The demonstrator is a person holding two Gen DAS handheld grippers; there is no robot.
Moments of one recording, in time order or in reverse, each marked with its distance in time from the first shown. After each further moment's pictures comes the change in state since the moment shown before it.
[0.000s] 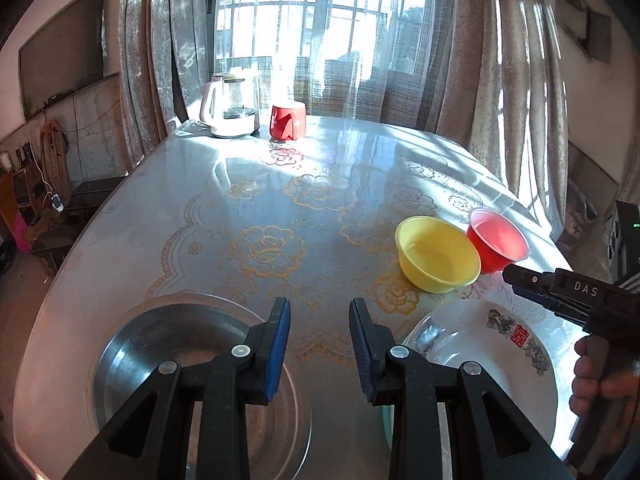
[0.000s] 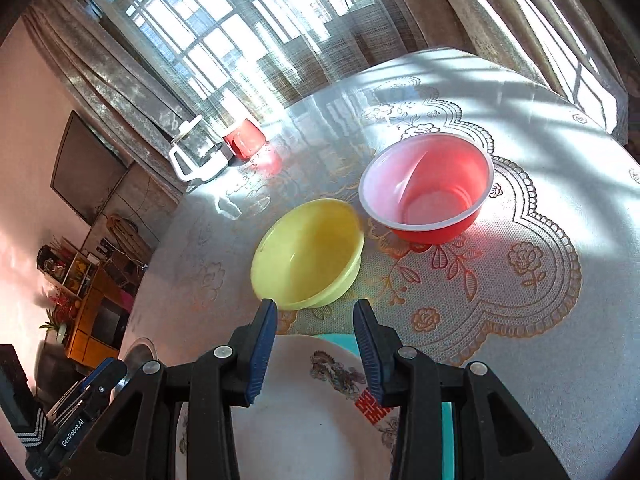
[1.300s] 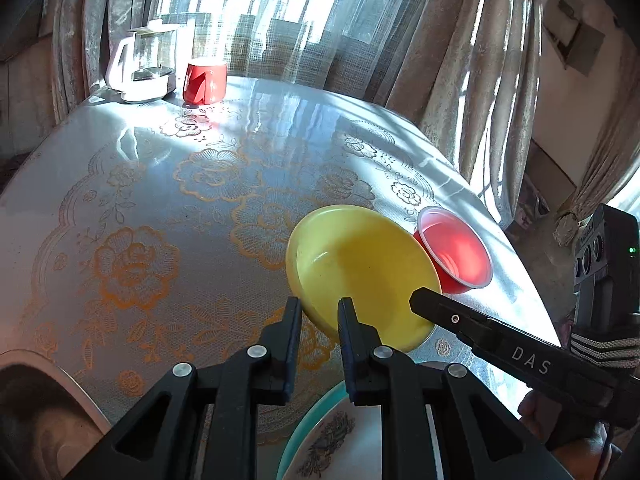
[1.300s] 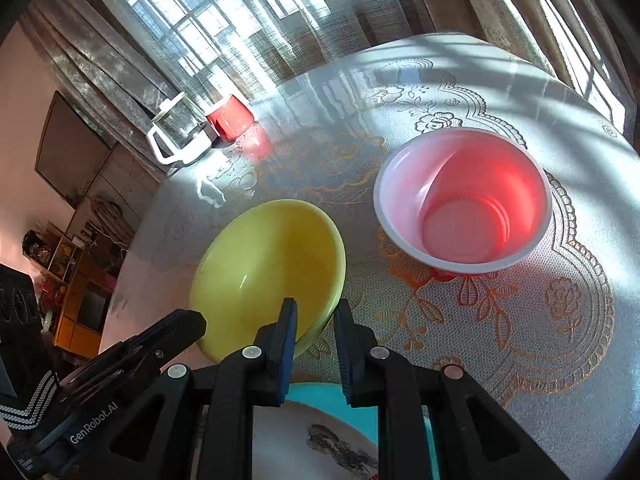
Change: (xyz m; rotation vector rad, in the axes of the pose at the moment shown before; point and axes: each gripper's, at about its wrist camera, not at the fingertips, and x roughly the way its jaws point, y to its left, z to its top) left arm 0.085 -0.048 0.036 -0.036 0.119 -0.235; right arm 0.042 0.016 0.020 -0.056 0.061 -0.036
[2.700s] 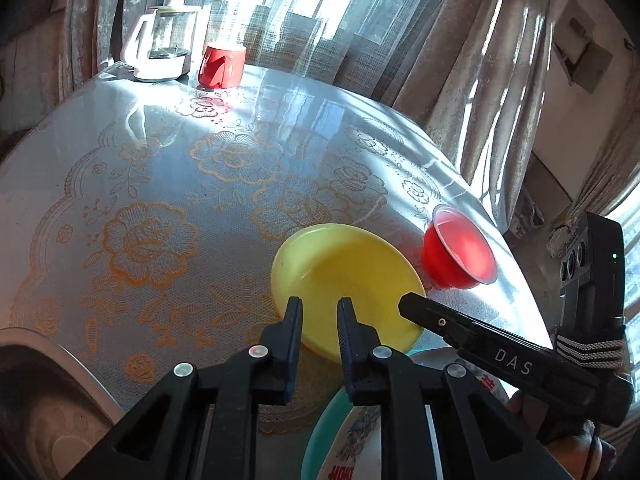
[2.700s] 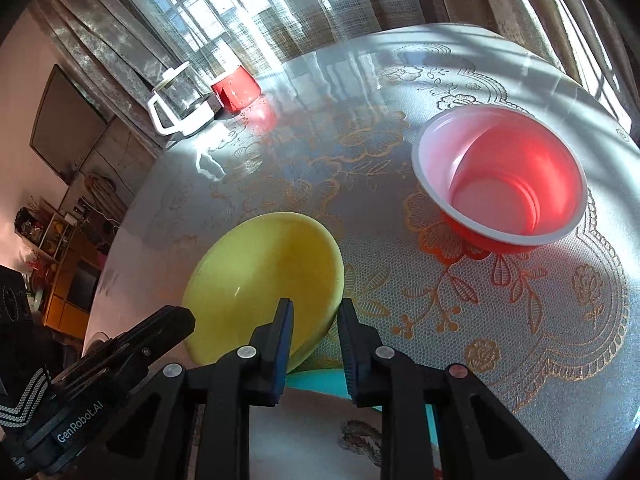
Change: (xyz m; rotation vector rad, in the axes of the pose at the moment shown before) left arm 0.000 0.027 -0.008 -0.062 0.021 -0.065; right arm 0.021 0.013 -0.011 -0.035 0.059 -0.019
